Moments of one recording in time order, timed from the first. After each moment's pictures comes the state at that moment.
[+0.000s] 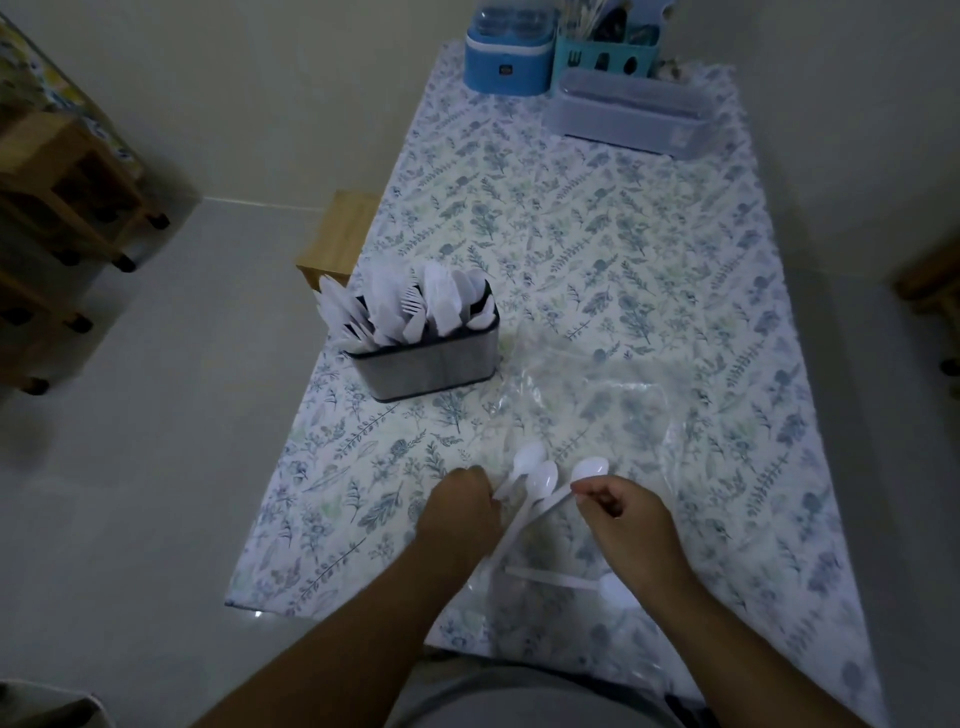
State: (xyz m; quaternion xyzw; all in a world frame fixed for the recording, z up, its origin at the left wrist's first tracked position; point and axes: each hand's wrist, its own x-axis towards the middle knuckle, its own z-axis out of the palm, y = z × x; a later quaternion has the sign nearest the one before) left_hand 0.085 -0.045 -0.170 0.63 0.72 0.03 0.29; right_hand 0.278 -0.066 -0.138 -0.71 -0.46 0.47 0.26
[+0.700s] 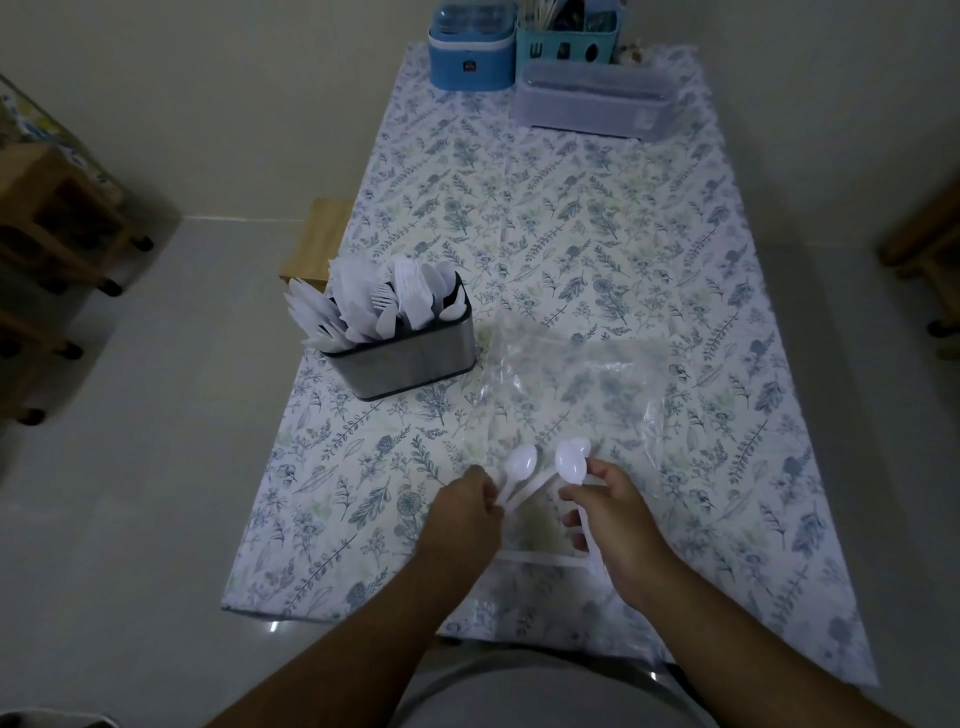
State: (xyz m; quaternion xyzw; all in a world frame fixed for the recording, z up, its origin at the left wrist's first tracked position) left_hand 0.099 -0.073 -0.160 0.60 0.71 0.11 0.35; right_hand 0.274 -0.076 -0.145 -0.68 -0.20 0.62 0.34
